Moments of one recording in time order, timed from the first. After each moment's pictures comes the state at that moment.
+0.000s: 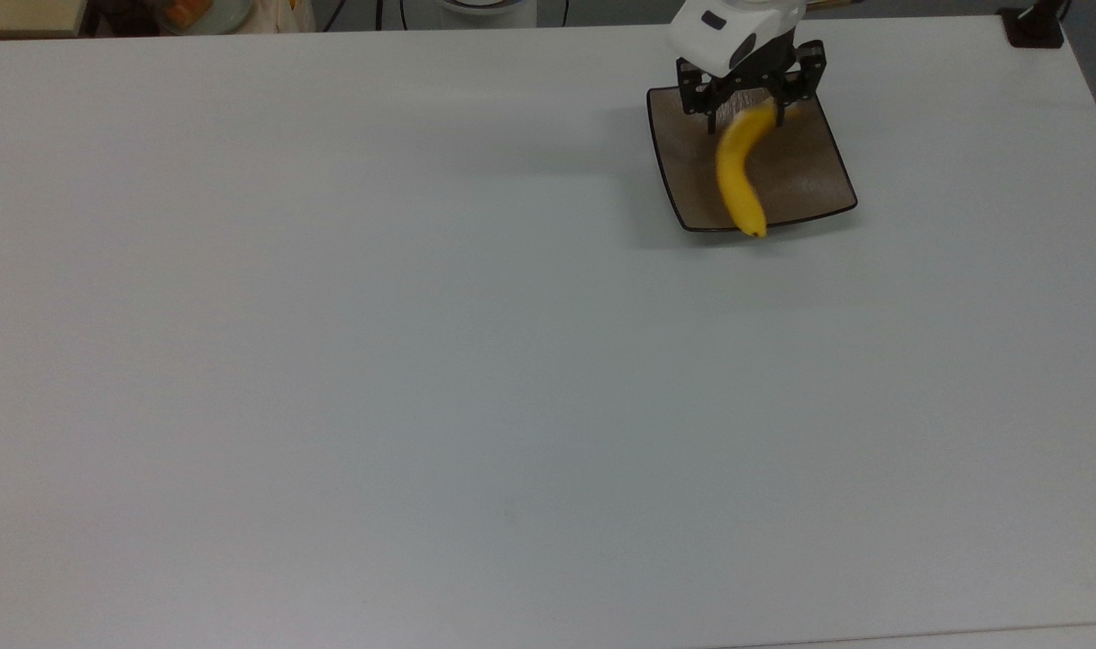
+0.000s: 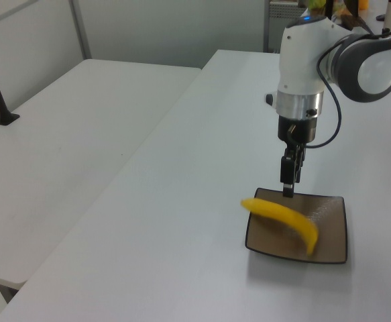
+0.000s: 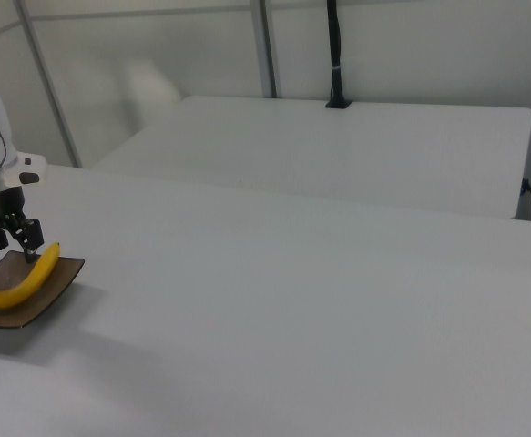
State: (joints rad) arm 0.14 0.12 0.46 -1.97 0.13 2.14 0.44
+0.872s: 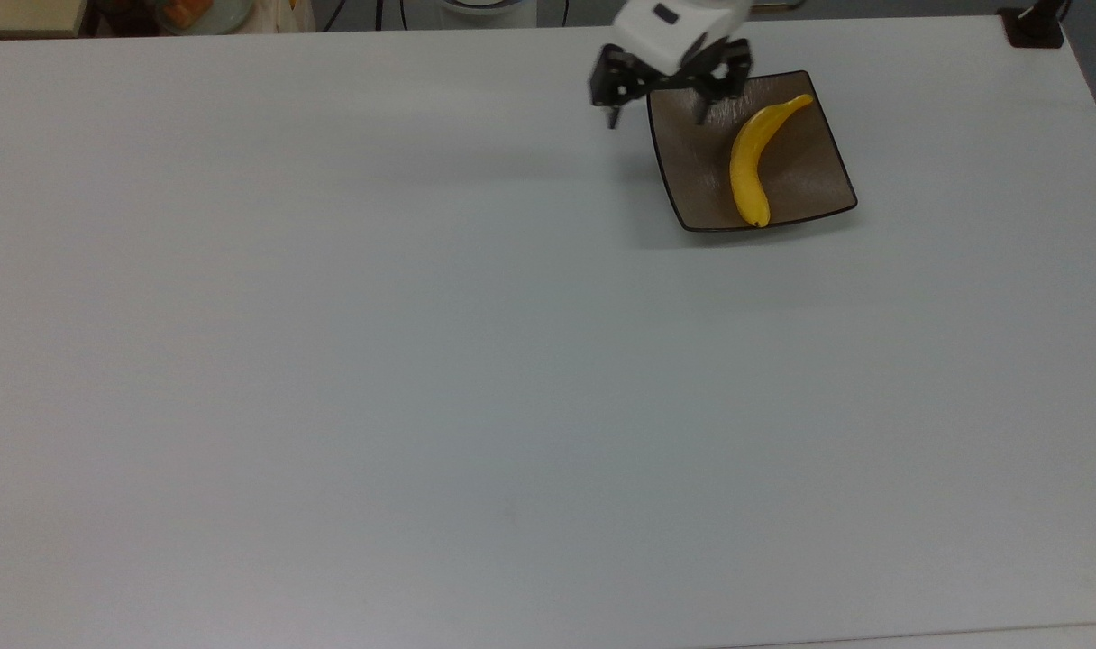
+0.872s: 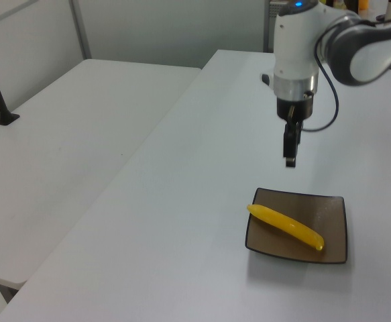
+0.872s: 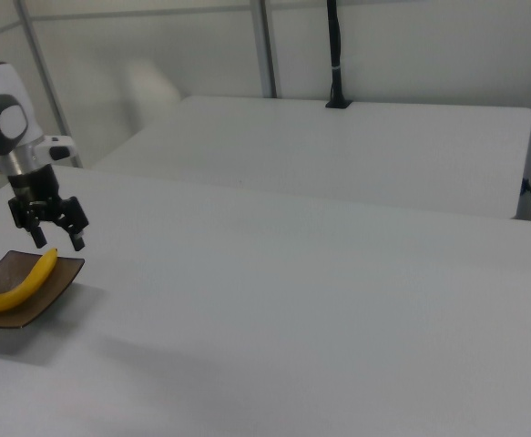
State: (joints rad) arm 0.12 0.10 0.37 -1.88 -0.10 1.89 0.32
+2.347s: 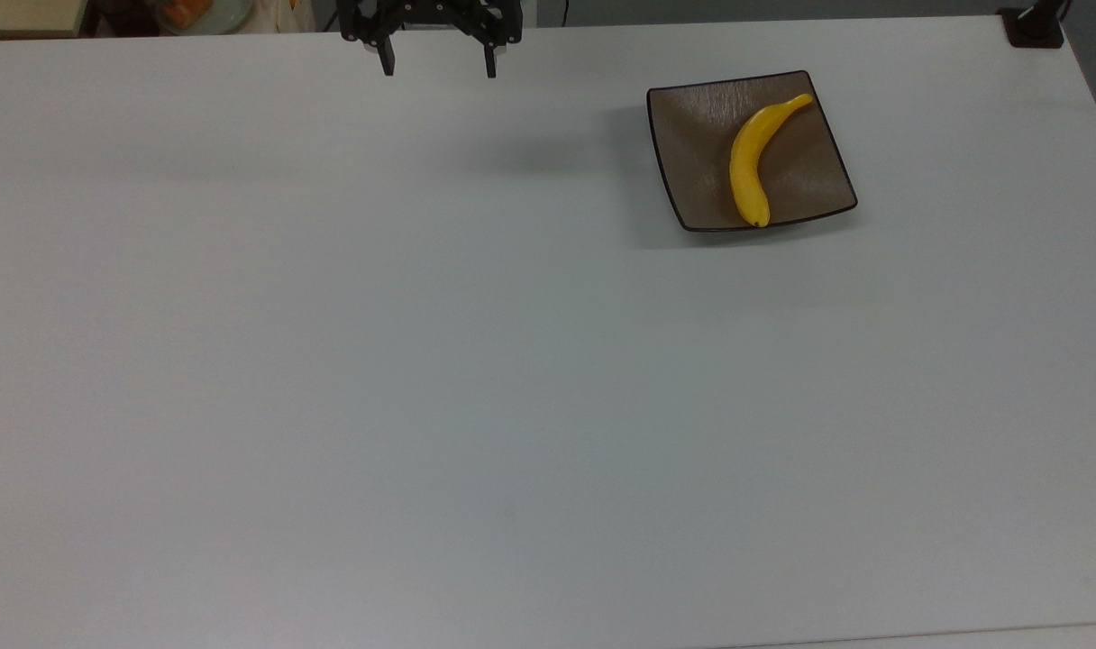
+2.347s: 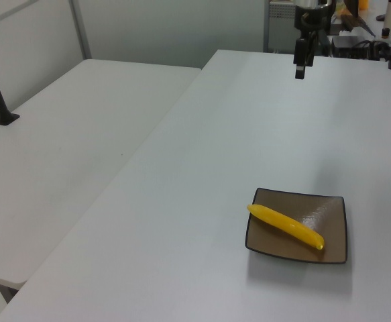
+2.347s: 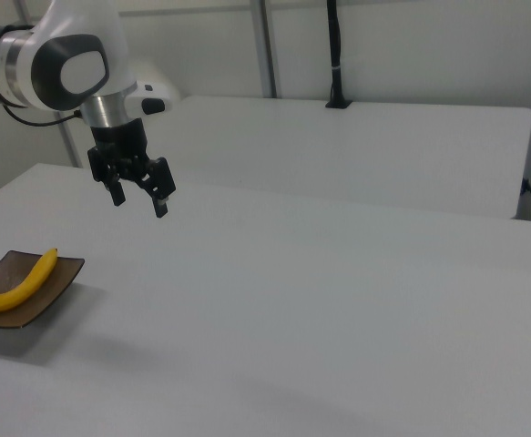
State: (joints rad) arm 0.09 -0.04 -0.01 -1.80 0.03 1.78 0.03
